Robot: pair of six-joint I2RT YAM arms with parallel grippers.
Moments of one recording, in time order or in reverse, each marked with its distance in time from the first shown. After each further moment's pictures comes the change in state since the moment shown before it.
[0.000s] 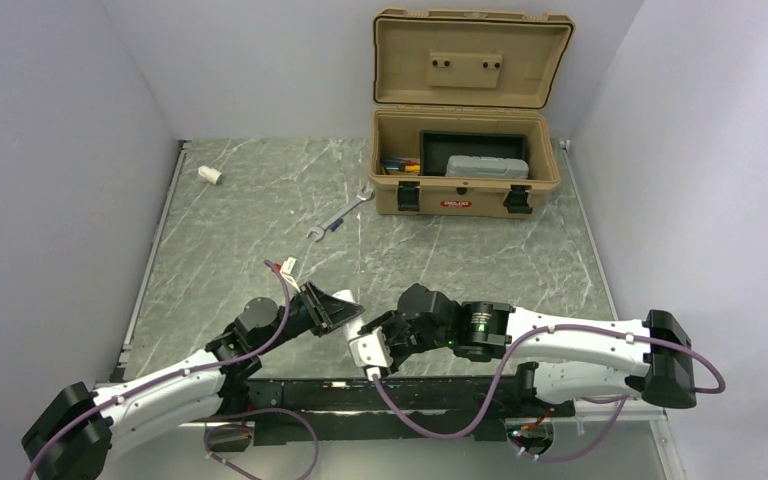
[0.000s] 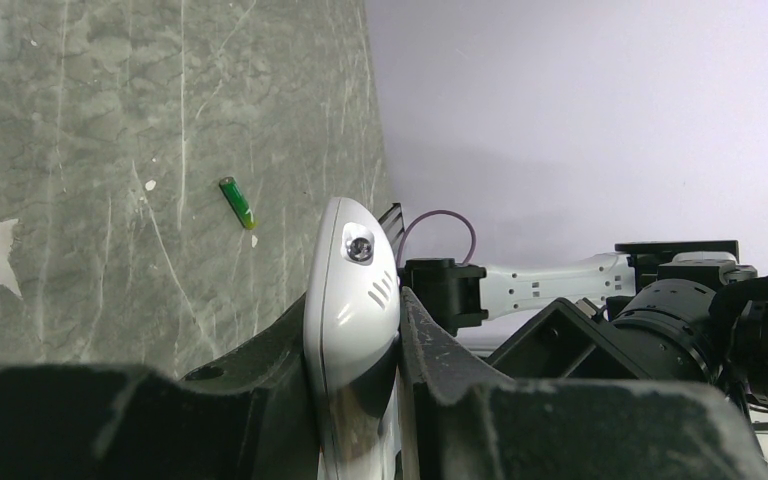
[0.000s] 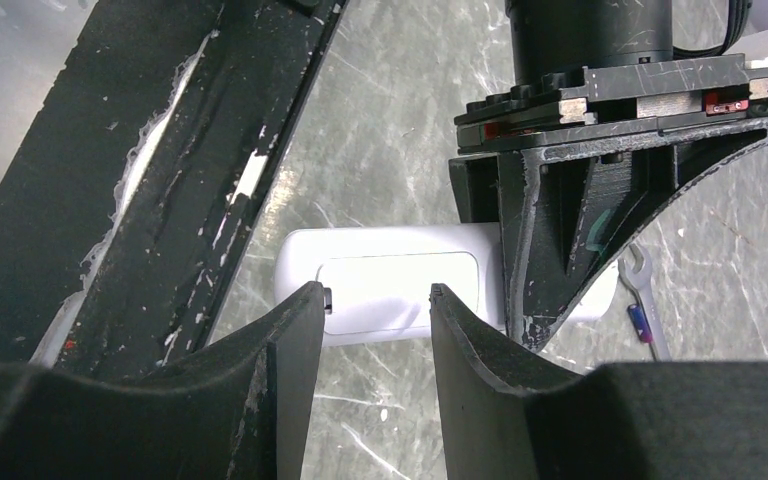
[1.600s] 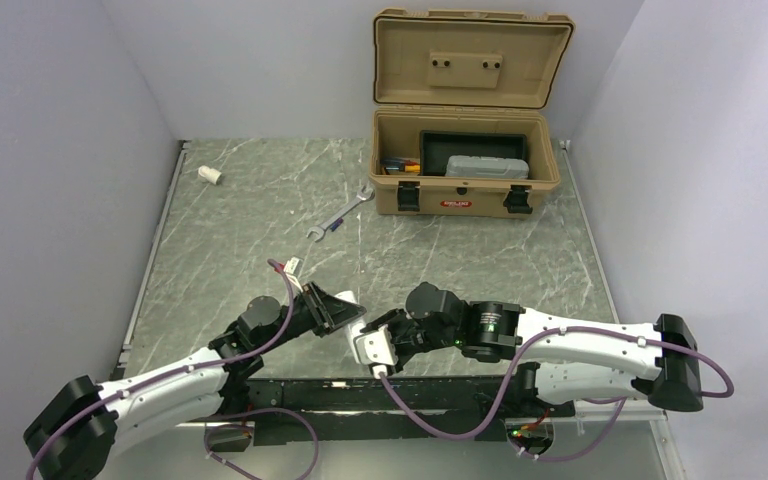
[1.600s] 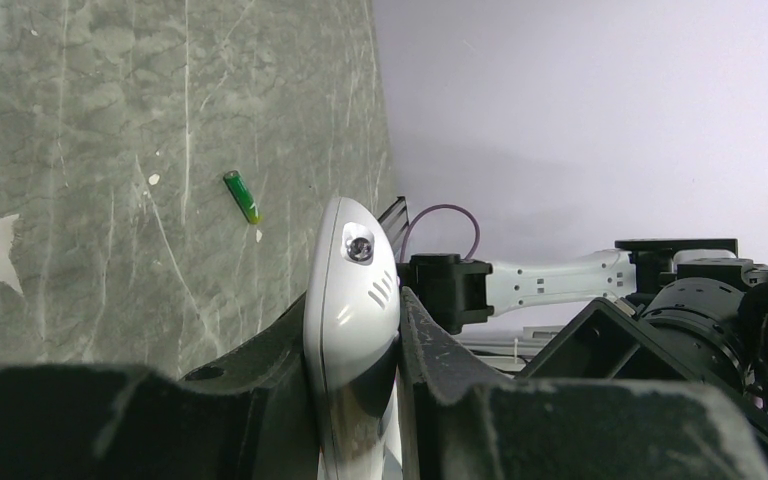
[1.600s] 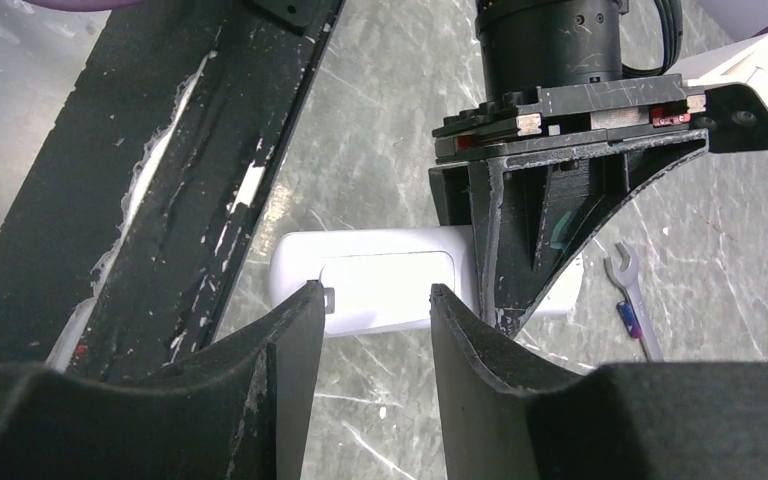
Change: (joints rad) left arm 0.000 0.042 0.004 0.021 0.013 0.001; right arm 0.000 -0.053 0.001 -0.013 -0.001 0.024
